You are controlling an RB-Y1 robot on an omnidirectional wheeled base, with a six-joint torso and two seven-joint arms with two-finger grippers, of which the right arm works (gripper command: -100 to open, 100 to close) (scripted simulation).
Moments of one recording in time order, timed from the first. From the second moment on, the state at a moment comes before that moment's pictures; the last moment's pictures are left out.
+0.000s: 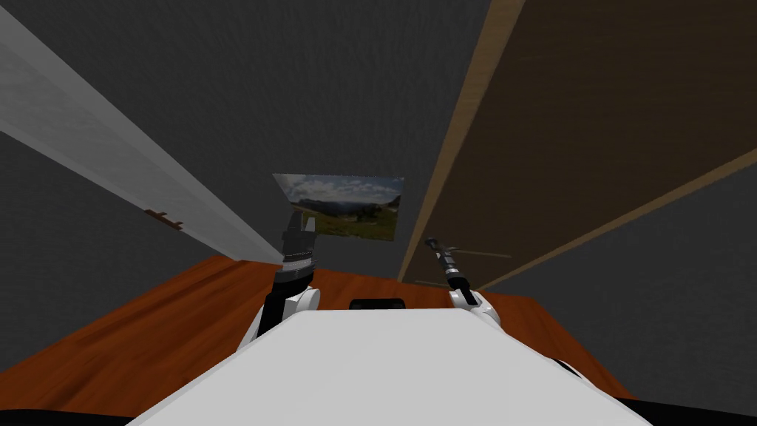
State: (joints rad) arm -0.01 -0.38 -0.16 -0.76 0.07 -0.76 -0.33
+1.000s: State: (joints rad) arm -0.01 -0.39 -0.15 -0.75 0.08 -0.78 -0.34
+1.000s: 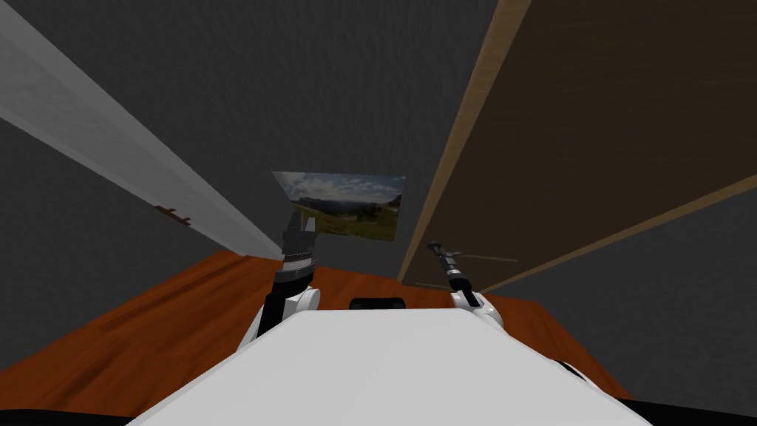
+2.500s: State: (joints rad) arm 0.12 -0.50 -0.08 -0.75 0.14 -0.97 -0.49
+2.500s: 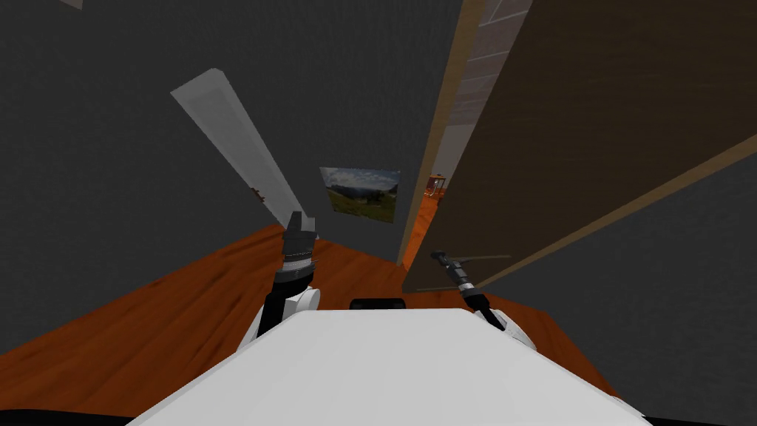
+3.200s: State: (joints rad) arm 0.16 -0.53 -0.07 -0.72 0.15 -1.06 -0.52
